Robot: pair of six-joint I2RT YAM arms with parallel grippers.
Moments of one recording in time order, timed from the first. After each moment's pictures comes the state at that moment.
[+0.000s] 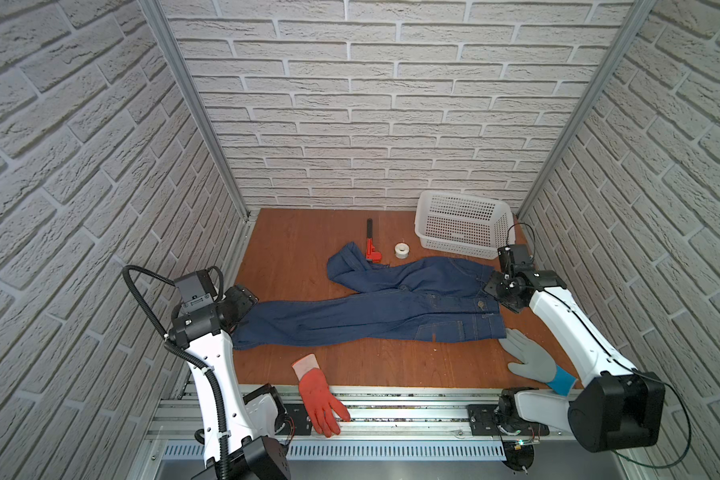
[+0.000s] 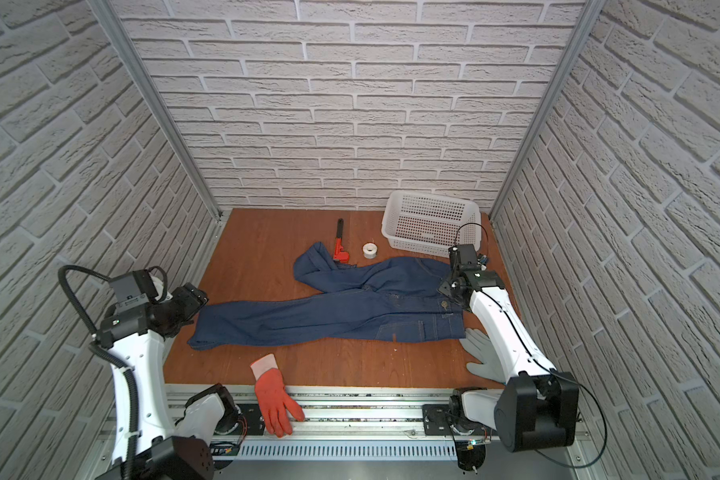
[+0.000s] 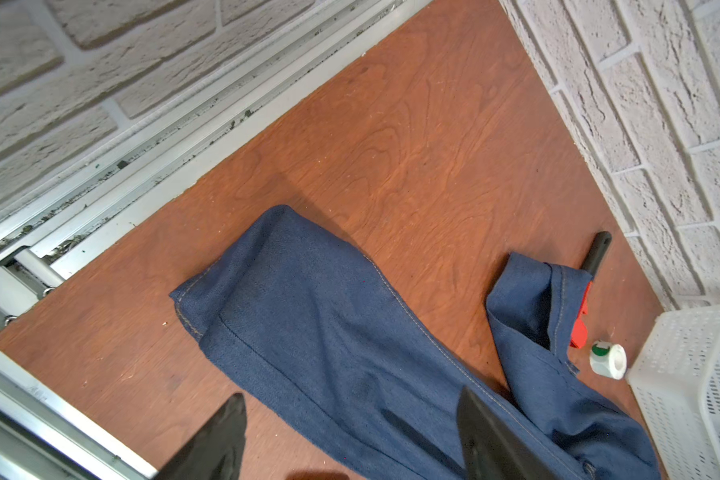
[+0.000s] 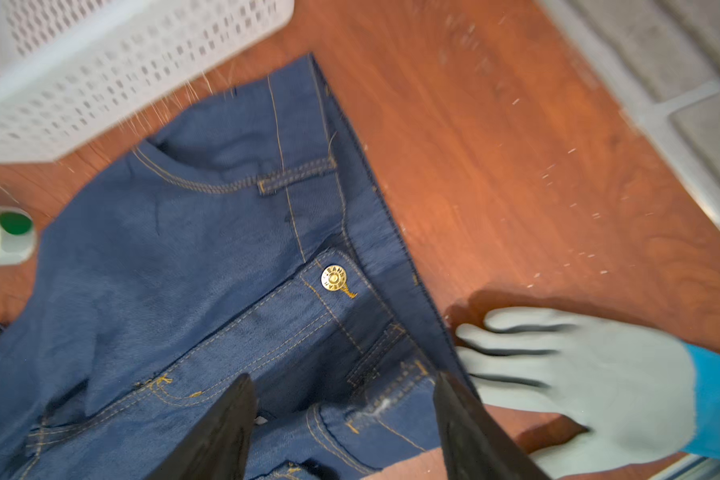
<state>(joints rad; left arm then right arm) 0.50 0.90 0.97 -1.00 0.23 -0.42 0.00 1.30 1.03 -0.91 0.21 0.73</state>
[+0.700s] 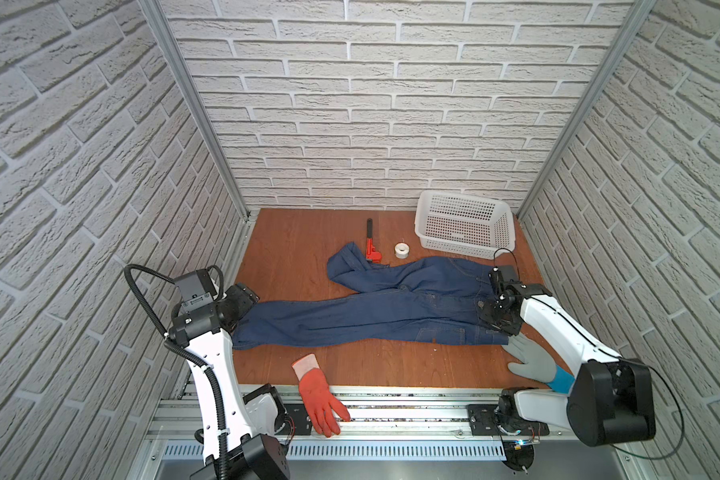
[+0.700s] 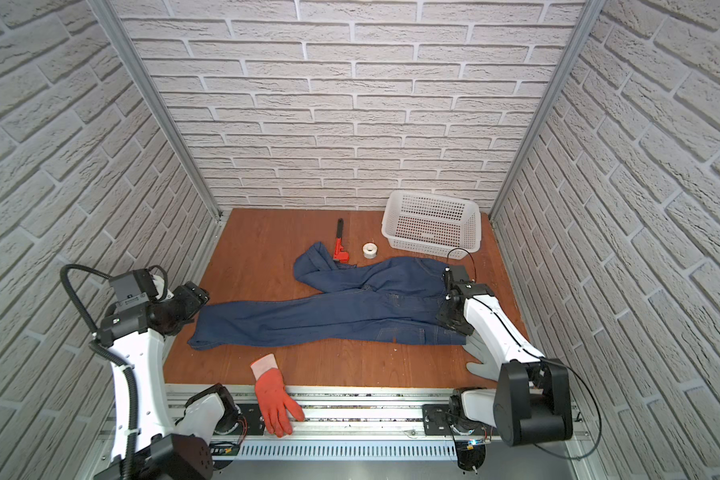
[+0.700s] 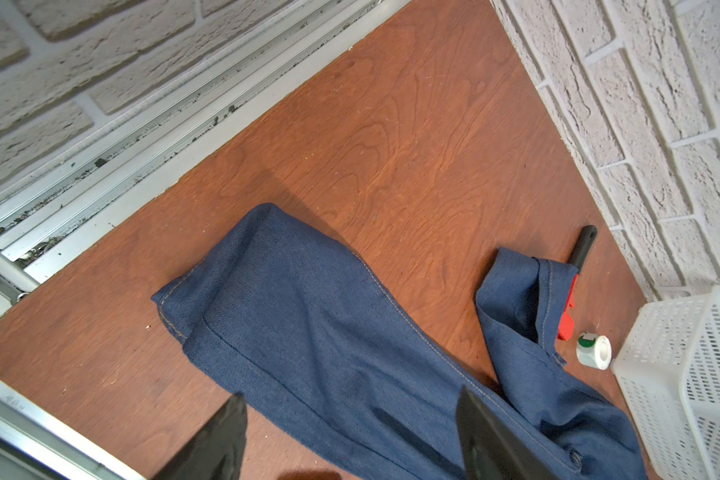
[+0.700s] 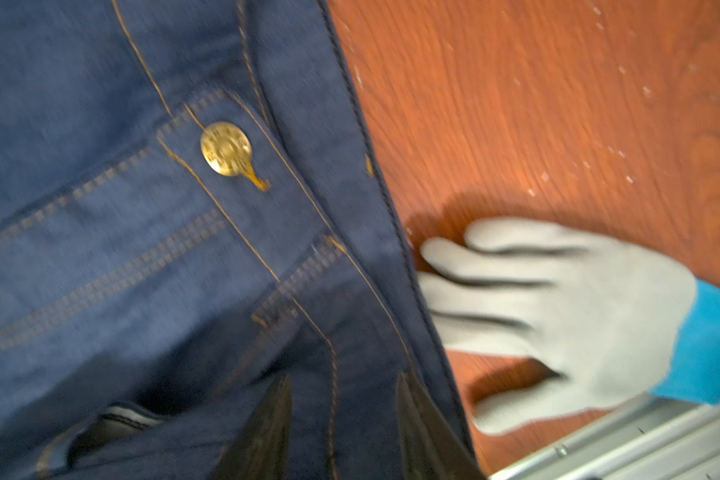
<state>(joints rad) 0.50 0.91 0.97 -0.98 0.25 -0.42 0.02 1.23 0.81 -0.99 0.18 0.65</state>
